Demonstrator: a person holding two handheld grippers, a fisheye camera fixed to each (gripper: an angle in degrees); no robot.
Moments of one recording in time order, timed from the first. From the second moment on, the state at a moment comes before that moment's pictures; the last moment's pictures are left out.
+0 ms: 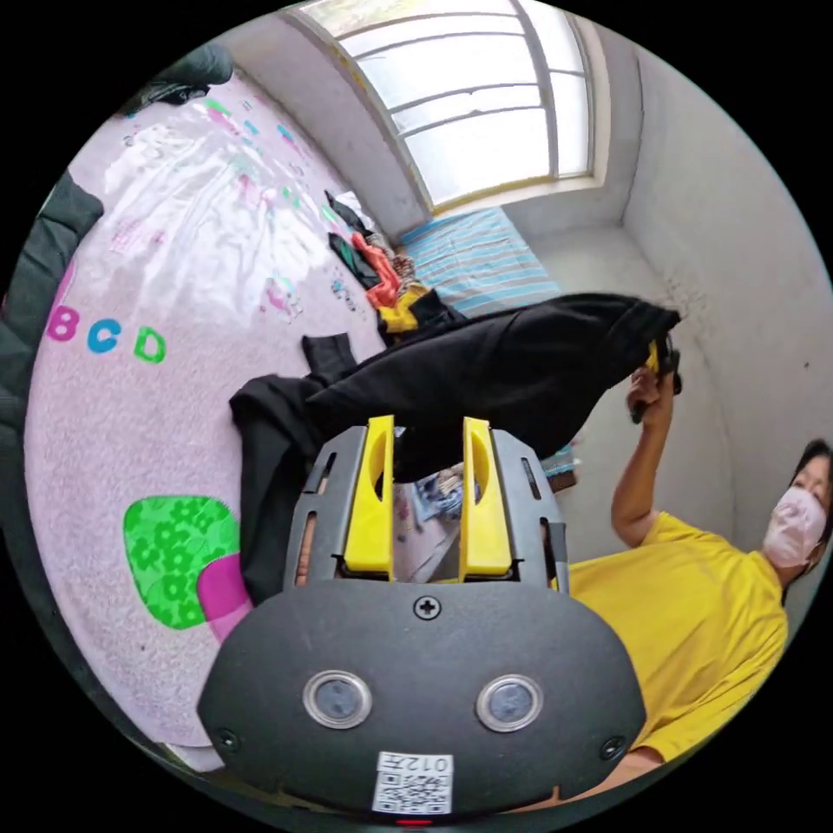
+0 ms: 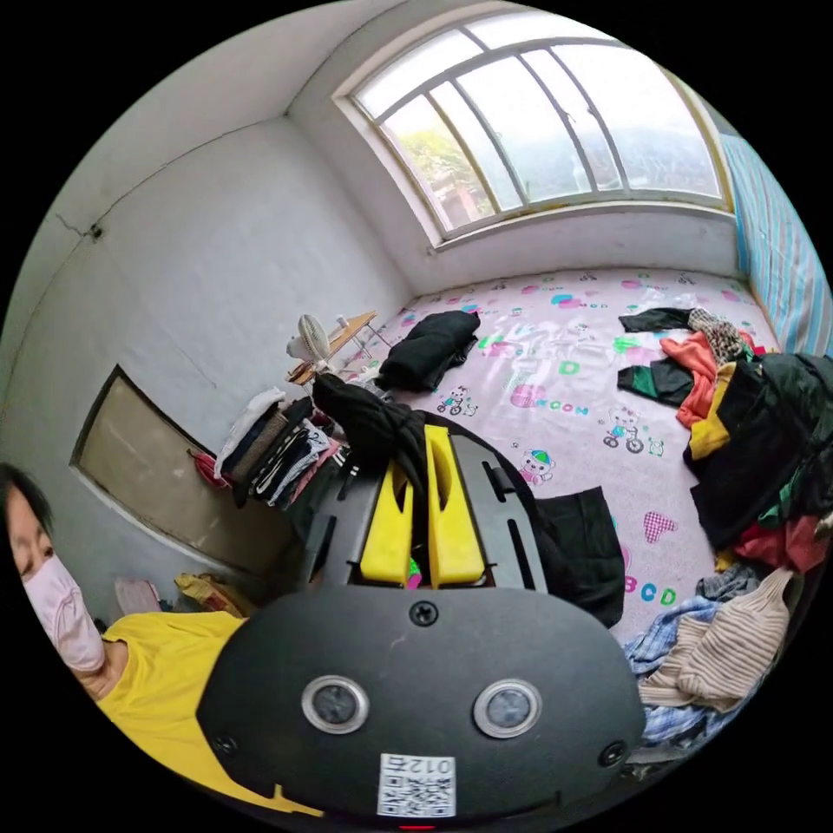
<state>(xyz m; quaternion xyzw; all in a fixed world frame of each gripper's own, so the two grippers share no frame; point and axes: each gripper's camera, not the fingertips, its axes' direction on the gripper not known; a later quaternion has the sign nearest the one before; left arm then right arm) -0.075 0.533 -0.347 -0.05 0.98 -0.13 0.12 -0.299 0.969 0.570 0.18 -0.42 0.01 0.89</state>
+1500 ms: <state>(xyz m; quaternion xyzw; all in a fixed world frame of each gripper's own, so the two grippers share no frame) -0.551 0.639 -0.297 0.38 0.67 -0.24 0.59 -0.247 1.079 0.411 0.48 -0.34 -0.04 0.81</state>
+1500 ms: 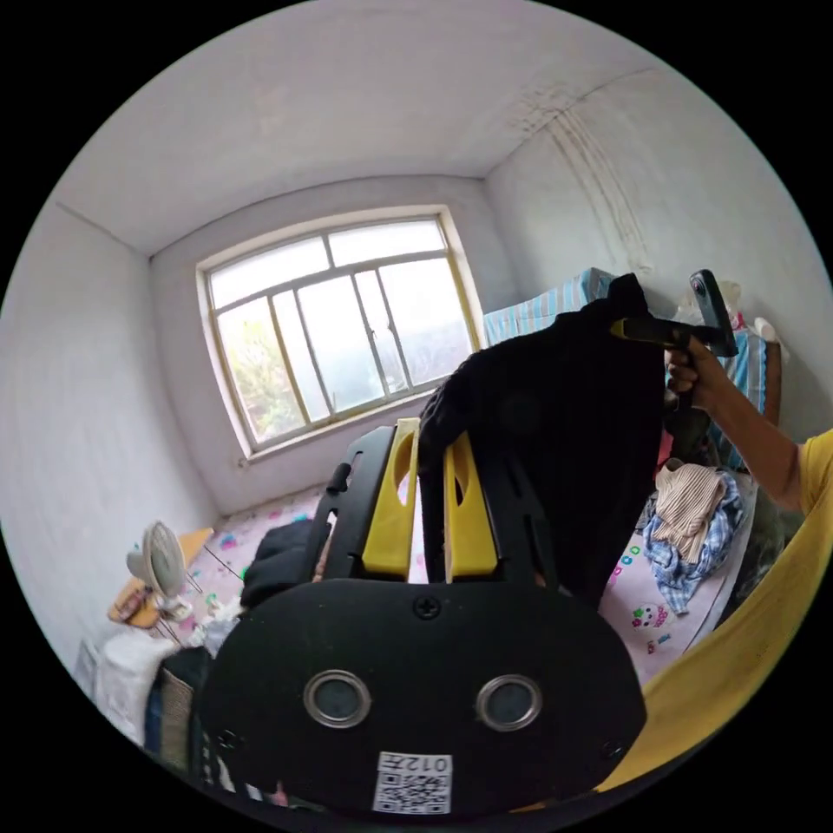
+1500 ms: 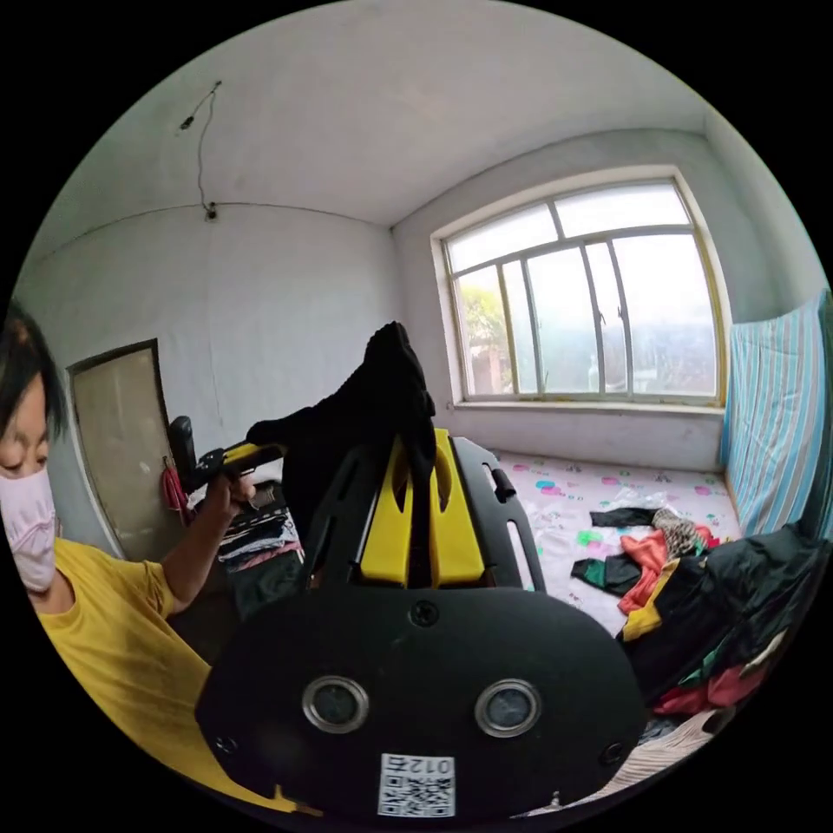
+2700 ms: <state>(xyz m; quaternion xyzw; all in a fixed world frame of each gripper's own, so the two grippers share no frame) -0.618 0.366 -0.209 0.38 0.68 -0.09 0.62 -0.012 0.716 0.410 0.45 -0.28 -0.03 0.85</state>
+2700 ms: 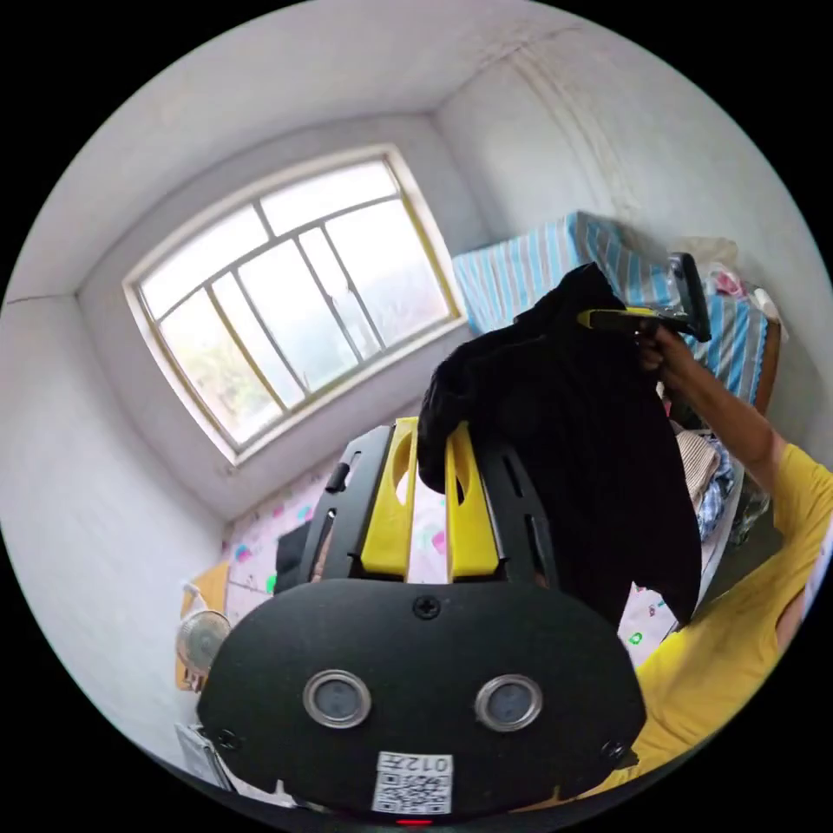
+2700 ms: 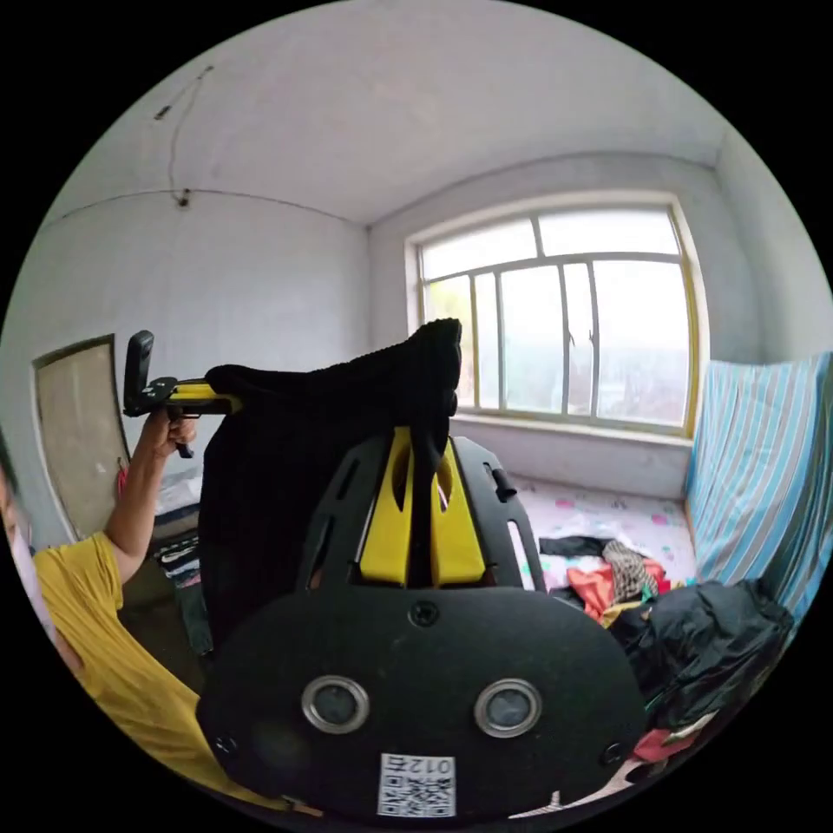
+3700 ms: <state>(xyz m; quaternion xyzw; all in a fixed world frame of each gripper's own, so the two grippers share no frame) 0.008 0.446 -0.292 -0.13 0.85 0.25 0.45 0.042 0.642 0.973 -0.15 -0.39 -0.01 0.91</state>
